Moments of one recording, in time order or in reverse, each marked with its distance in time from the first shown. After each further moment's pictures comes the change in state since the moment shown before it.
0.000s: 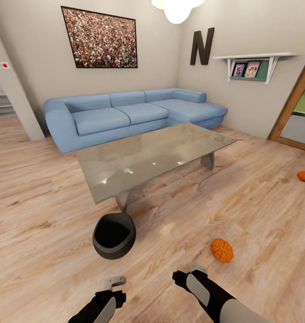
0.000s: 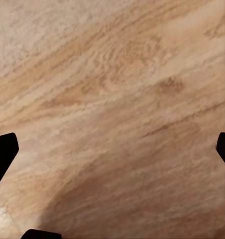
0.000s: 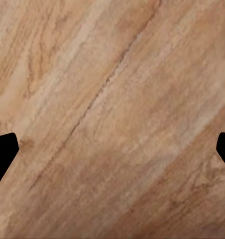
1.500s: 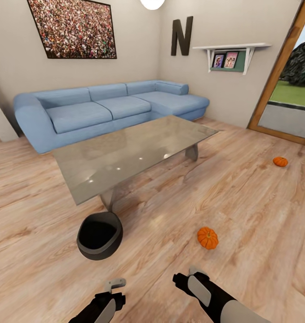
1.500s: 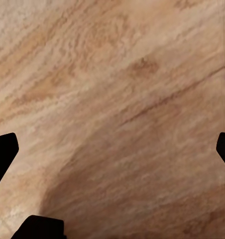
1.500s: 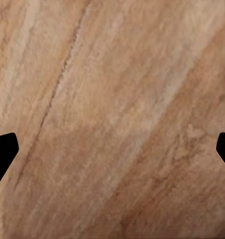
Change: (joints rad) left arm 0.004 0.000 0.000 0.010 0.001 0.000 0.000; right arm 0.000 -0.001 0.000 0.033 -0.064 -0.001 0.022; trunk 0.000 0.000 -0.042
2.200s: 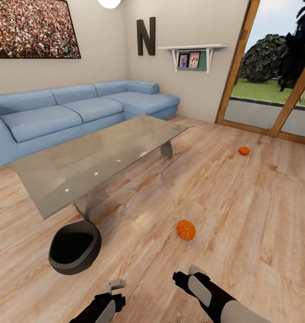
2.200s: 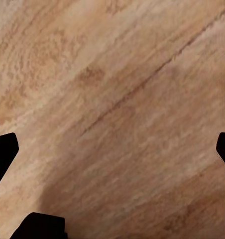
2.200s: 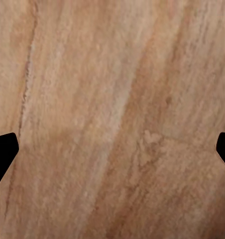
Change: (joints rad) left arm 0.004 0.000 -0.001 0.003 0.000 0.000 0.000; right arm 0.000 -0.001 0.000 0.003 -0.010 -0.037 0.019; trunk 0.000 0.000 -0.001
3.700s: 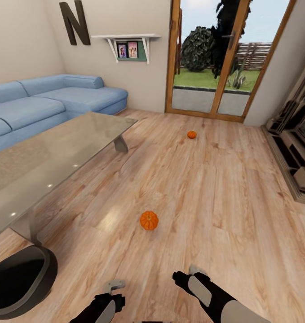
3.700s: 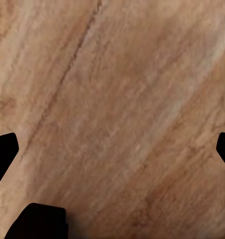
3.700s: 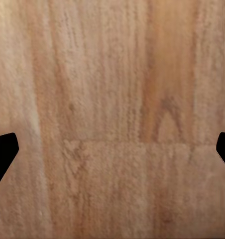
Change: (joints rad) left arm 0.000 0.000 0.000 0.001 0.000 0.000 0.000; right arm 0.000 0.000 0.000 0.002 0.000 -0.007 0.012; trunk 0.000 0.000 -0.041
